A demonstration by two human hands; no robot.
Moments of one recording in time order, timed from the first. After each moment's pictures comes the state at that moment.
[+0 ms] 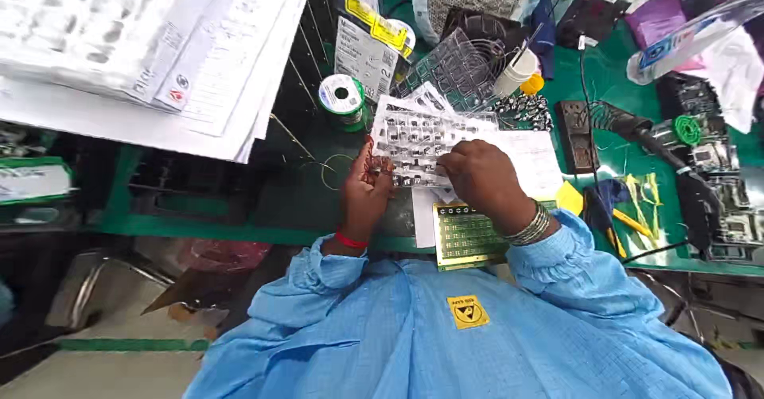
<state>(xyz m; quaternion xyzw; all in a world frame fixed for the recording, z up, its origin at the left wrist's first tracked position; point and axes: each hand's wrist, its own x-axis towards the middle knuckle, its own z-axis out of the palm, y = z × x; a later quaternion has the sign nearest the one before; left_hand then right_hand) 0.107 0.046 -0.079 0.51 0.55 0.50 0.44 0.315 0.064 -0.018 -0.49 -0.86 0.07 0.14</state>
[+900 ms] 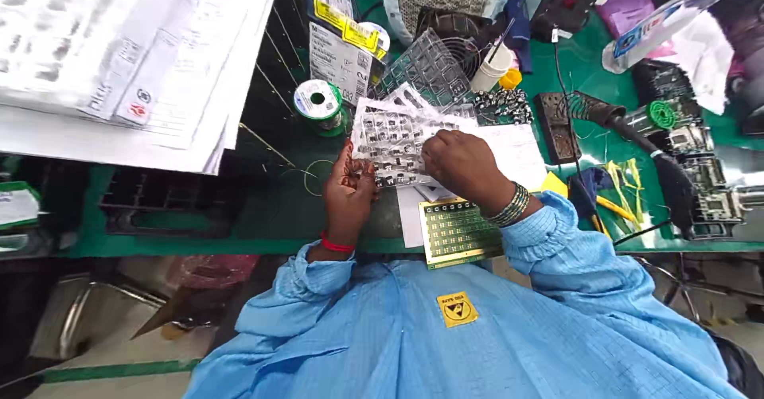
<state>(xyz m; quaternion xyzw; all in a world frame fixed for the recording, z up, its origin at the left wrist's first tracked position) 0.111 0.046 -0.076 0.50 0.55 0.51 0.44 0.319 0.076 -0.022 -0.47 -0.87 0.03 0.15</state>
